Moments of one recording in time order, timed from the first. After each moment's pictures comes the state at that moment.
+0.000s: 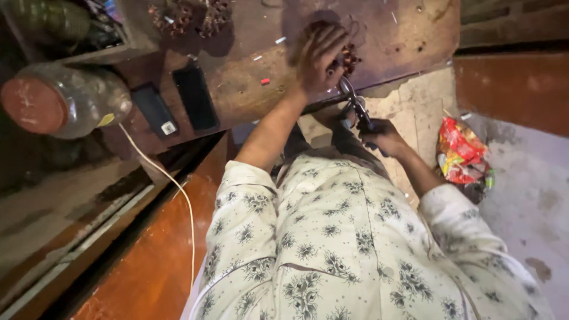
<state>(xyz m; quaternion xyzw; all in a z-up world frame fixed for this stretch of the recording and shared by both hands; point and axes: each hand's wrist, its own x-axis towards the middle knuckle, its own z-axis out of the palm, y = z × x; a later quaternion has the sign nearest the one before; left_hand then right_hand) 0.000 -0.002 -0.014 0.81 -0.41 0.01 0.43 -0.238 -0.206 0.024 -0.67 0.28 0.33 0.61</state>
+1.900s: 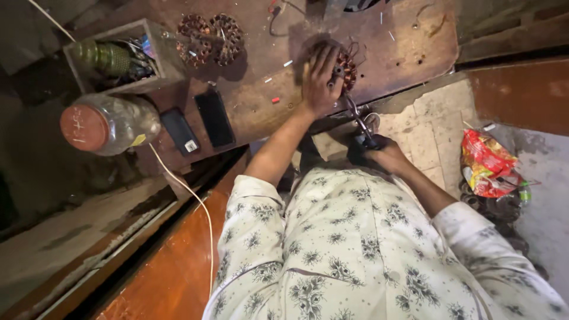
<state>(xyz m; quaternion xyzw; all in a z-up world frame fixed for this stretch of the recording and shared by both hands) -0.017 0.001 0.008 0.86 -0.31 0.05 0.40 -0.245 -0.175 0.034 -0.77 0.24 0.26 0.53</state>
